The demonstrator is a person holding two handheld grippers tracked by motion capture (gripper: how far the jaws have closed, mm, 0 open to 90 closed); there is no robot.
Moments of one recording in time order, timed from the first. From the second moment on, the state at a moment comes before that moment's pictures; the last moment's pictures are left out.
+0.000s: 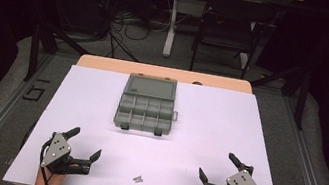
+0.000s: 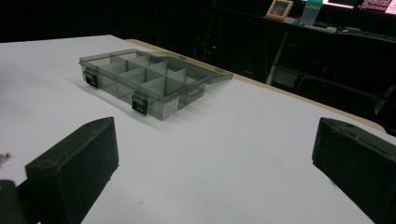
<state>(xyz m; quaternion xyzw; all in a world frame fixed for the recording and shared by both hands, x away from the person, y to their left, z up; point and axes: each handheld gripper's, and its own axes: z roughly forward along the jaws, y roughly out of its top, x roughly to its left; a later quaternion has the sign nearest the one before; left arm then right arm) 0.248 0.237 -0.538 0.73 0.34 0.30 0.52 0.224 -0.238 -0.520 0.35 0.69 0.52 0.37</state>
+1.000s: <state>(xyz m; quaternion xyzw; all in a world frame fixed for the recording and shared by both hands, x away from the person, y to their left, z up) 0.259 0.178 -0.540 0.75 0.31 0.23 0.53 0.225 -0.238 -0.521 0.35 0.70 0.51 0.36</state>
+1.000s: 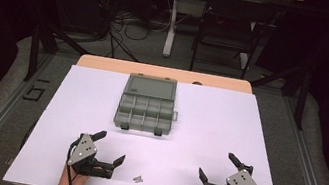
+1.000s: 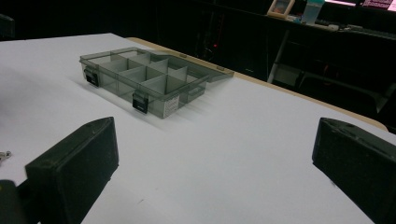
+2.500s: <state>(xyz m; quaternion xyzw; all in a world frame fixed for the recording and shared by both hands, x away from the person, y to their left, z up) 0.298 0.096 -0.510 0.93 0.25 0.05 0.25 0.227 -0.237 -0.522 0.35 0.70 0.50 0.36</state>
